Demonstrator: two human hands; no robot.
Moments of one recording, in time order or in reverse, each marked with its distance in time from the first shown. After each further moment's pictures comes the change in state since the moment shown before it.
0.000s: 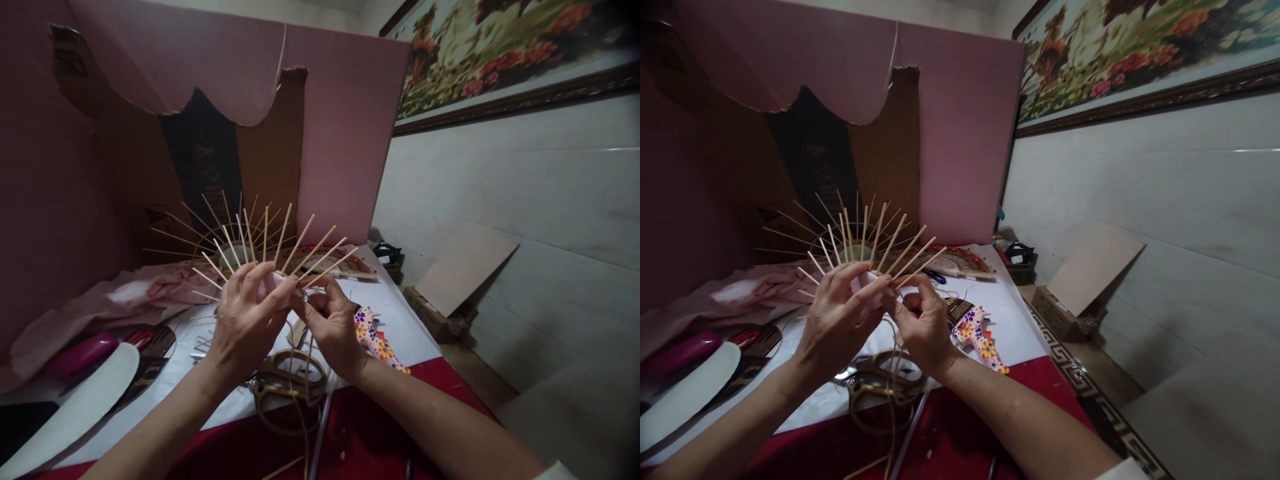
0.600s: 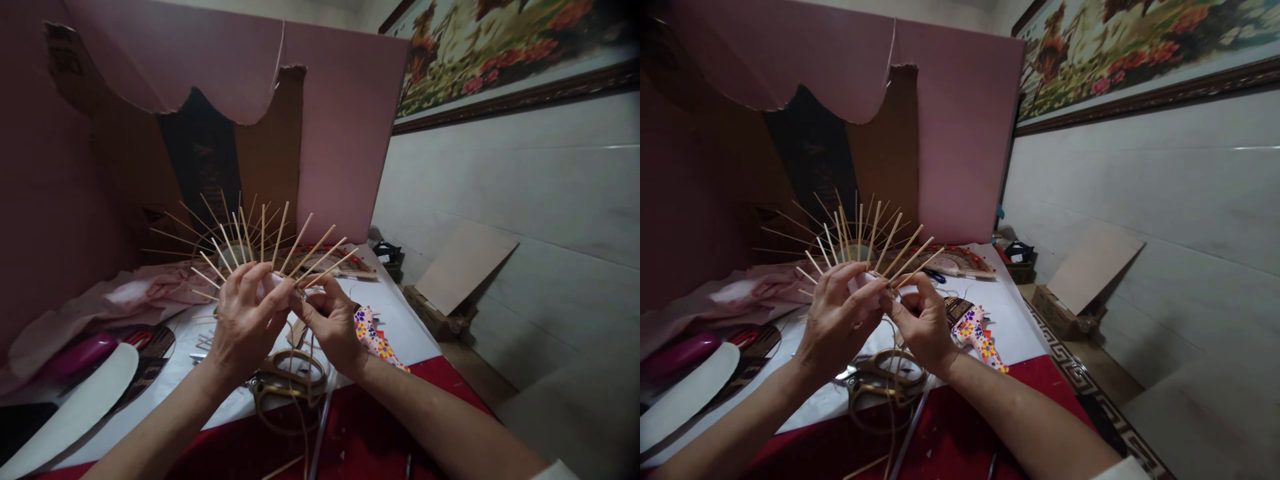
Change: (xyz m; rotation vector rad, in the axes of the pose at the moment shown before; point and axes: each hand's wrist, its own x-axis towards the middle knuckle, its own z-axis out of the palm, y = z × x) left_hand -0.001 0.001 0.000 -0.018 0.038 0.022; right_hand 0.003 0.003 0.000 0.160 -0.073 -0.032
